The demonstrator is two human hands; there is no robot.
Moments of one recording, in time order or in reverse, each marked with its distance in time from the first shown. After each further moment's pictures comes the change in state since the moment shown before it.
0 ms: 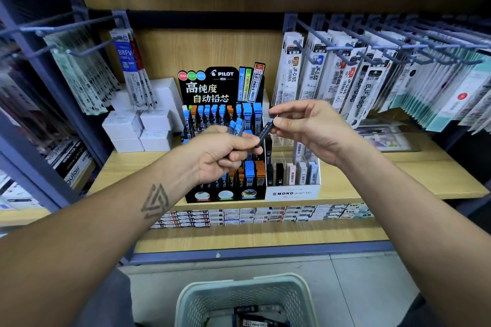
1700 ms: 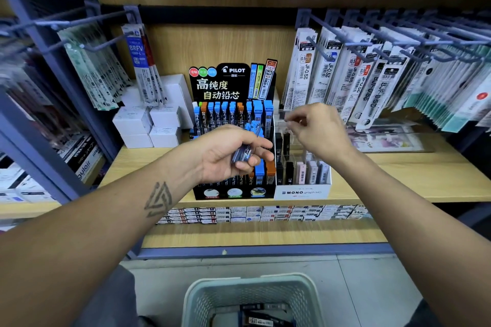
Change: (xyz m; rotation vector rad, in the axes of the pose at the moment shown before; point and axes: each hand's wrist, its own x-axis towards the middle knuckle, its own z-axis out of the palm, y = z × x) left_hand -0.015 0.006 0.000 0.087 -0.058 -0.119; right_hand 0.020 0.026 0.005 -1.138 0.307 -0.283
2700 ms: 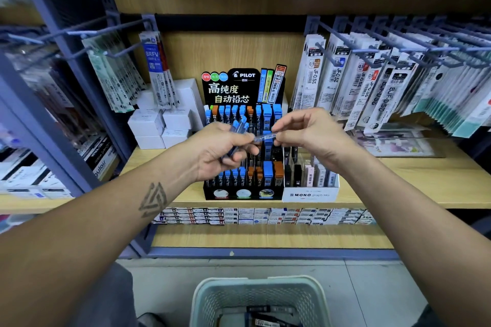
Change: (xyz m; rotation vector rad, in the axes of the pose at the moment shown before) left_hand -0.011 0.001 -0.022 0.015 0.140 0.115; right_hand -0.012 -0.028 -0.009 0.884 -0.324 0.199
